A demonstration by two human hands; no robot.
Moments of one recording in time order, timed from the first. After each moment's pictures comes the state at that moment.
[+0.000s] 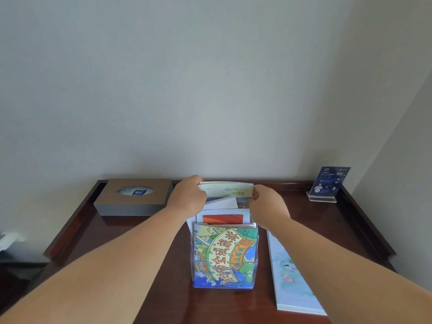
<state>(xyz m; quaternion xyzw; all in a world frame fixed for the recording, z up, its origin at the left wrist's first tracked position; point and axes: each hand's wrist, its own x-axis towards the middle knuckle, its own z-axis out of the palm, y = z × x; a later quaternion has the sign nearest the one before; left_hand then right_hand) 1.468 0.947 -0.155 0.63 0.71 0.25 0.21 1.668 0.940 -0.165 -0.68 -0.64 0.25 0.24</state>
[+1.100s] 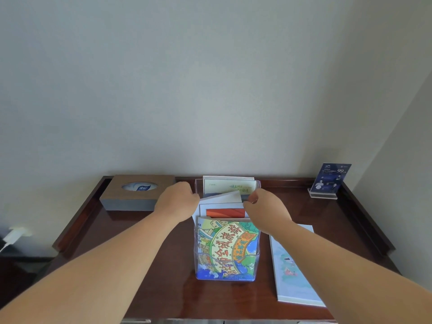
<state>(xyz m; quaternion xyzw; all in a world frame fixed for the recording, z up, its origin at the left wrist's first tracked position) 1.447 0.913 -0.149 0.62 0.74 0.16 0.17 1.662 0.917 -0.165 -0.68 -0.66 0.25 0.20</state>
